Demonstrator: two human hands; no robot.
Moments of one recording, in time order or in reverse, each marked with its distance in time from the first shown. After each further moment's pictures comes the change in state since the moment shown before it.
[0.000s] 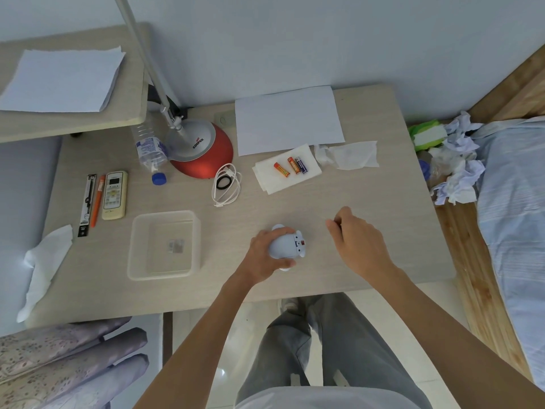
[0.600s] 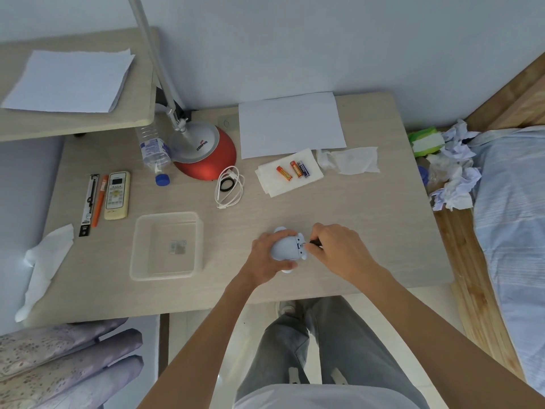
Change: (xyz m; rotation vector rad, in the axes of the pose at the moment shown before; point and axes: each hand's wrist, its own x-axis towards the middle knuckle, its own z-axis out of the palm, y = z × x) left_hand 0.002 0.001 0.003 -0.007 0.008 0.021; right_hand 0.002 -0.037 -0.004 -0.092 -0.197 -0.217
